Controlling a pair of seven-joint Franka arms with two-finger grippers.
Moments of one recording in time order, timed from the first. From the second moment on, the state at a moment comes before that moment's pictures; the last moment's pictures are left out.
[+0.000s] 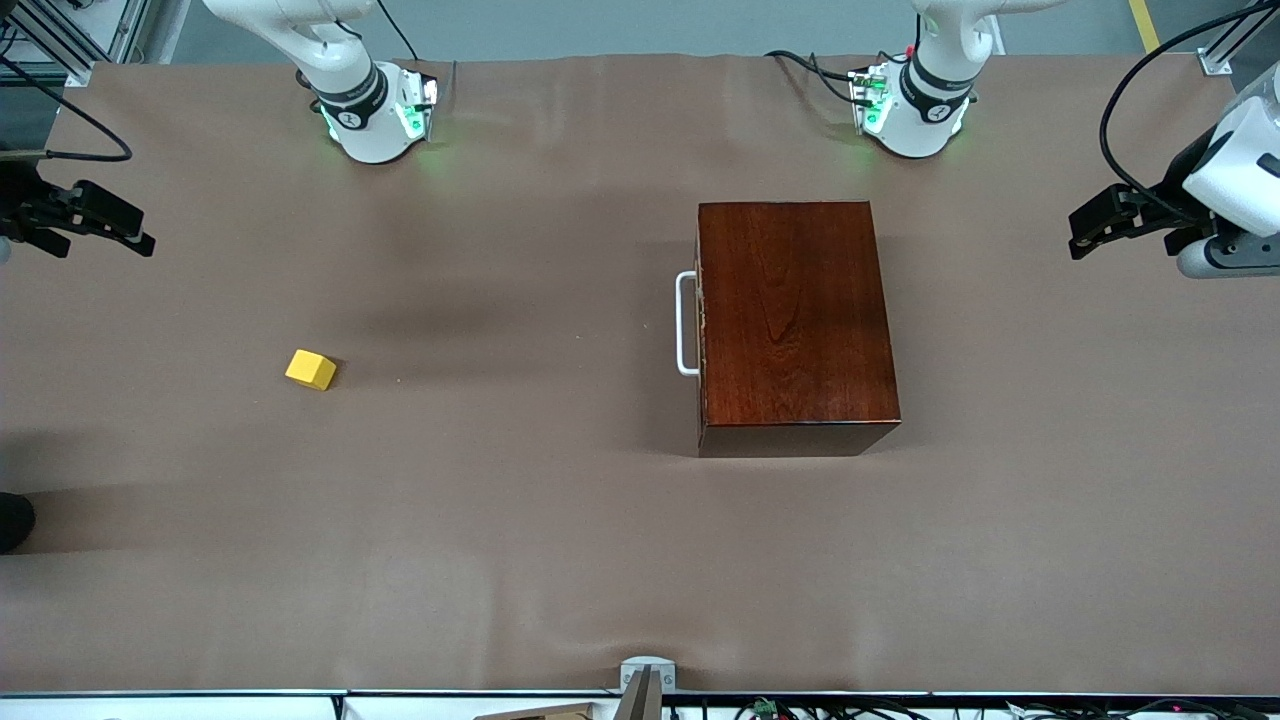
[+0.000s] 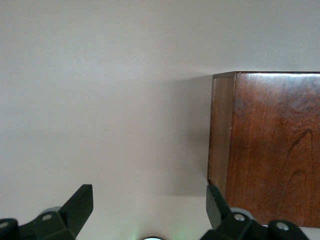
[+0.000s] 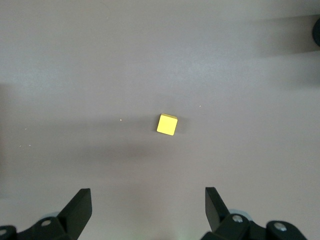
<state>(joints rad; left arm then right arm) 0.07 0.02 -0.18 -1.50 0.04 1.47 -0.12 0.03 -0.09 -0.10 -1.67 0.03 1.55 -0.05</state>
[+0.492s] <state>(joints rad) 0.07 0.02 -0.19 -1.49 0.04 1.45 -0.12 0.03 -0.09 -0.10 -1.67 0.03 1.56 -0.05</state>
